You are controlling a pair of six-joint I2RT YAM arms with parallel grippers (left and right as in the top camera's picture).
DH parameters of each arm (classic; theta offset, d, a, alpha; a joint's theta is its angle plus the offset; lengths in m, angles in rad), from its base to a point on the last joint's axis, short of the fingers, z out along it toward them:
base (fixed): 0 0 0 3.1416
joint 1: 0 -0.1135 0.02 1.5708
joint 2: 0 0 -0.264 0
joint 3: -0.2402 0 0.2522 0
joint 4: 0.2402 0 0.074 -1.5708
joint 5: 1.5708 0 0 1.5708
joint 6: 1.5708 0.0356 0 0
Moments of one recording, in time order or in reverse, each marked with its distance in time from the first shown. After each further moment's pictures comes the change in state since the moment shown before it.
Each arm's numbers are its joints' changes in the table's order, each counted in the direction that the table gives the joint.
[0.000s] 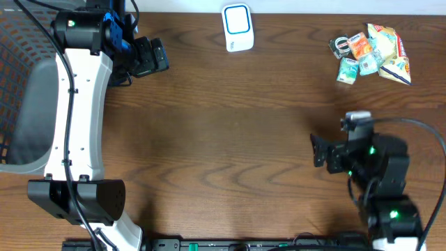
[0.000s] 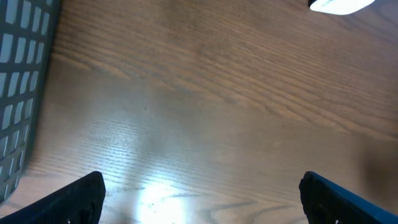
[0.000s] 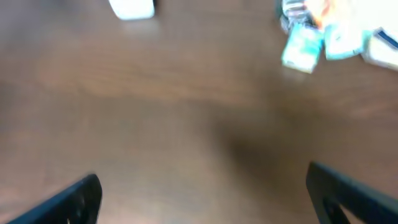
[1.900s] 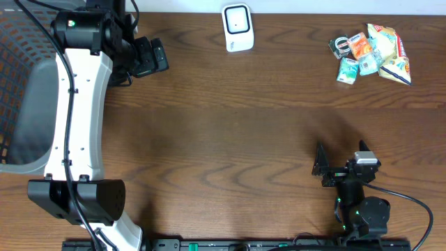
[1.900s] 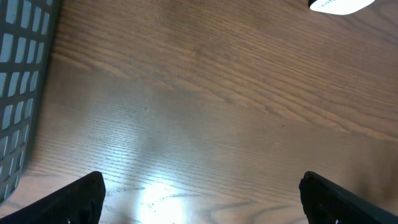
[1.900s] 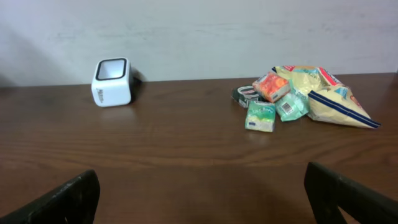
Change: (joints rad) left arm 0.000 0.000 0.000 0.000 0.000 0.000; right arm -0.013 -0.678 0.602 -0.453 0.153 0.088
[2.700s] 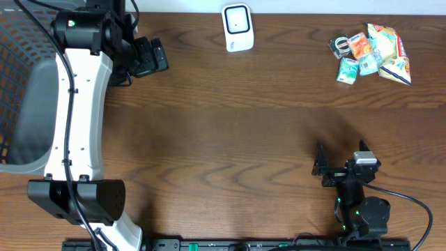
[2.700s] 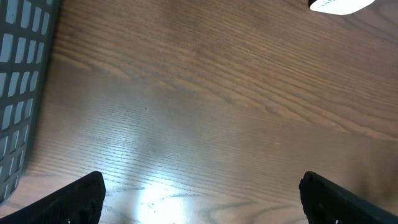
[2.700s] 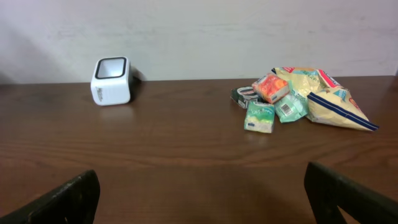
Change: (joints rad) left arm 0.000 0.000 0.000 0.000 0.000 0.000; right arm 0.000 0.000 0.000 0.000 -0.002 -0.011
